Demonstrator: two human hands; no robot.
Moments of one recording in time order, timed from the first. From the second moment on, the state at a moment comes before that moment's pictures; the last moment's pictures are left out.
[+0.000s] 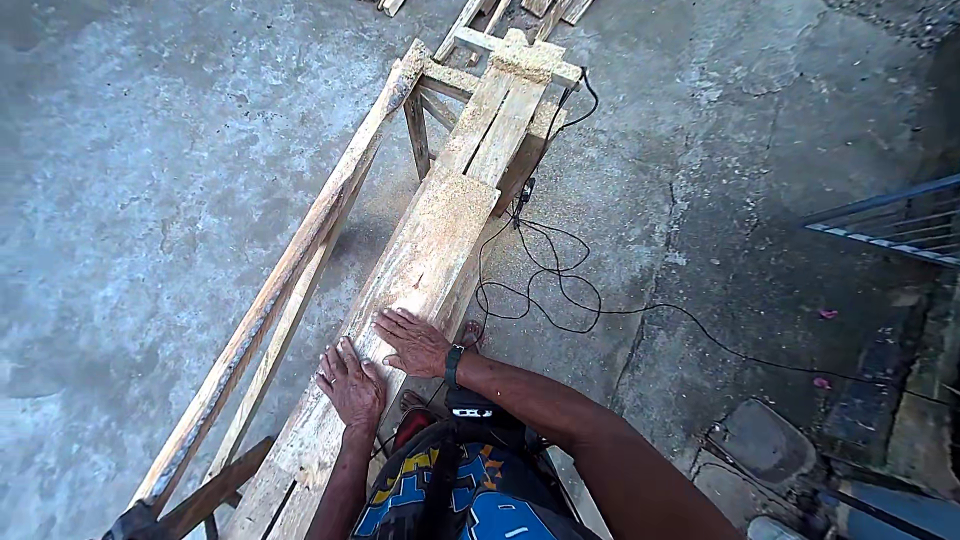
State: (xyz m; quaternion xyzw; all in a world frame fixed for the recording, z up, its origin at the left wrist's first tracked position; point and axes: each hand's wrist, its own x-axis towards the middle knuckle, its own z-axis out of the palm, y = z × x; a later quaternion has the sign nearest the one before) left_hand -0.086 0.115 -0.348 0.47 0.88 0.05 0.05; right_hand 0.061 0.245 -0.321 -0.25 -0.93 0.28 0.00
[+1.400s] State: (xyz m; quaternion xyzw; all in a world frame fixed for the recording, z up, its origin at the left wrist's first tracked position) left_hand -0.085 0.124 -0.347 0.45 0.89 0.07 0.04; right_hand 0.159 0.366 -0.331 -0.67 -0.53 0.46 0.24
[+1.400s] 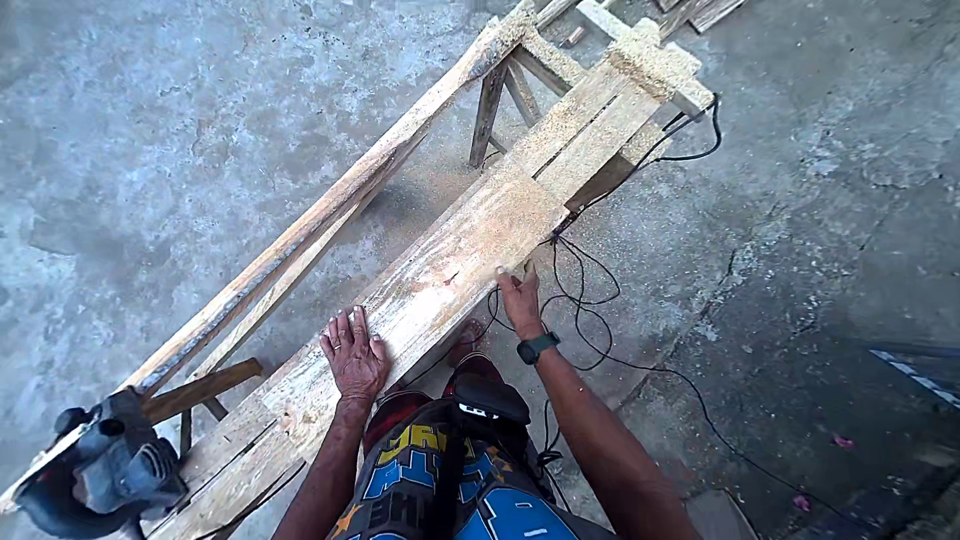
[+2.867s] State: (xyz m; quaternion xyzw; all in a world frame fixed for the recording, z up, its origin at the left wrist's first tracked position) left_hand -0.302 -0.167 -0.117 0.16 0.69 0.55 0.44; right_hand 0.108 0.199 -0.371 -0.65 -0.29 0.68 0.16
